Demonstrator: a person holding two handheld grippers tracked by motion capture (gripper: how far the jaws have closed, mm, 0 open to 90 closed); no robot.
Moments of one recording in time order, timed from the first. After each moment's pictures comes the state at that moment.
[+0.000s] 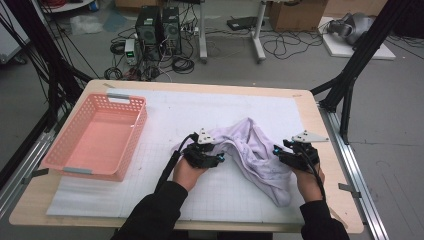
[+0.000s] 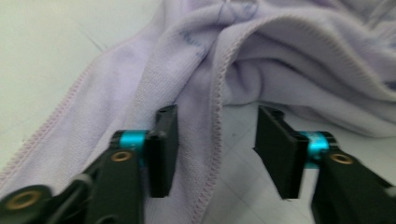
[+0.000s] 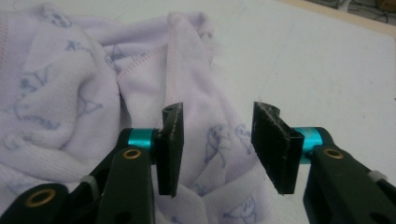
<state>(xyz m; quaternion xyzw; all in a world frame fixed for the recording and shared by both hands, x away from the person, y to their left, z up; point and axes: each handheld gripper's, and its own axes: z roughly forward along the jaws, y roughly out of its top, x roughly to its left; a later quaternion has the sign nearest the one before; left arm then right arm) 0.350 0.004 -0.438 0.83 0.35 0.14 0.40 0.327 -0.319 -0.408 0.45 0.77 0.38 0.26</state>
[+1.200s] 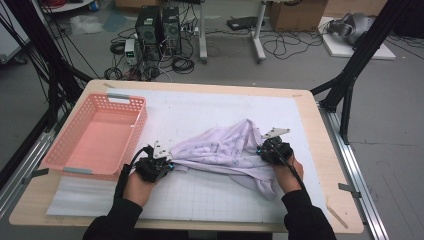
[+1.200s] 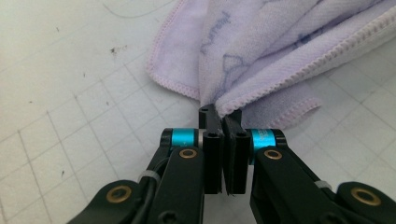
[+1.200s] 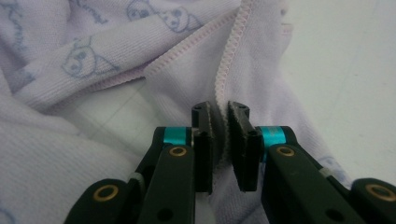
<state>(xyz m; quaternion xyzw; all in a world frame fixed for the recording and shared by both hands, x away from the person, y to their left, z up) 0.301 0.129 -0.434 0.84 0.39 0.19 0.33 0.353 -0.258 -0.421 0.42 0.83 0.27 0.23</state>
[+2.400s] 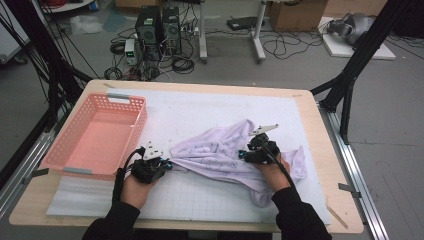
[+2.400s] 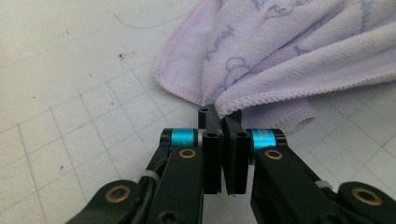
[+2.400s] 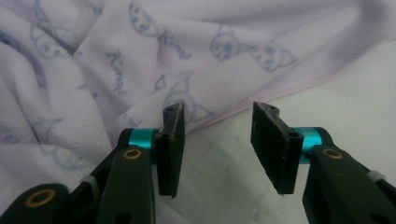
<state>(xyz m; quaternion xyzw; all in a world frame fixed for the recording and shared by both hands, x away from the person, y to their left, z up) 0.297 0.141 -0.437 0.81 0.40 0.18 0.39 0.362 -0.218 -0.424 0.41 0.85 0.31 0.13</state>
